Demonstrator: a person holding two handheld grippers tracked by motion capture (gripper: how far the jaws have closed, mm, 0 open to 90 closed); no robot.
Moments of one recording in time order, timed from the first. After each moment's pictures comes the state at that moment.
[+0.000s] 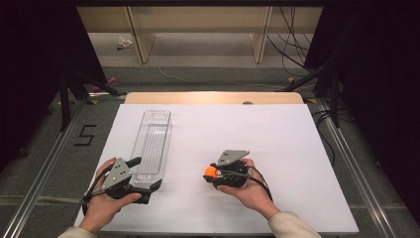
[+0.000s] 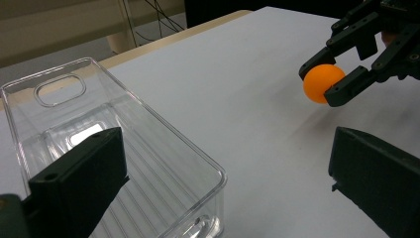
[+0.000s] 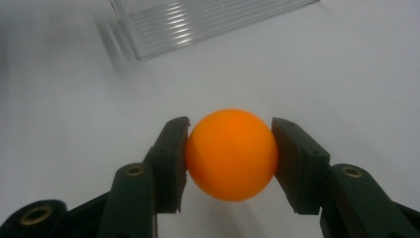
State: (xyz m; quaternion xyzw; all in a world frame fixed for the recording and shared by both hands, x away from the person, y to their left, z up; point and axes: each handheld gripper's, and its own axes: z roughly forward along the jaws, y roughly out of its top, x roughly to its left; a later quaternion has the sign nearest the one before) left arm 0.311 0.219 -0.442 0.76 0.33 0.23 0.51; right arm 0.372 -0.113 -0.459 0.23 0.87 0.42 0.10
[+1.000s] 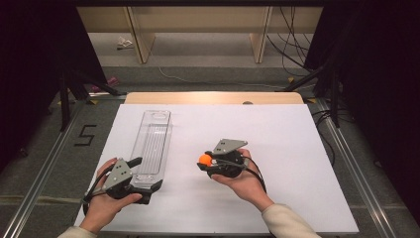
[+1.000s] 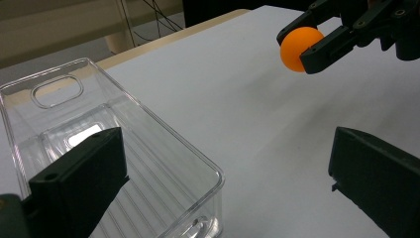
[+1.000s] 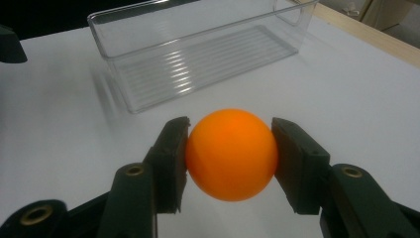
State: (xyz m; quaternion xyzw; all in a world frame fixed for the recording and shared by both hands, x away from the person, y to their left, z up) left arm 0.311 0.218 -0.443 0.77 0.32 0.23 0.51; right arm 0.385 -0.100 -0.433 0.23 0.85 0.45 0.12
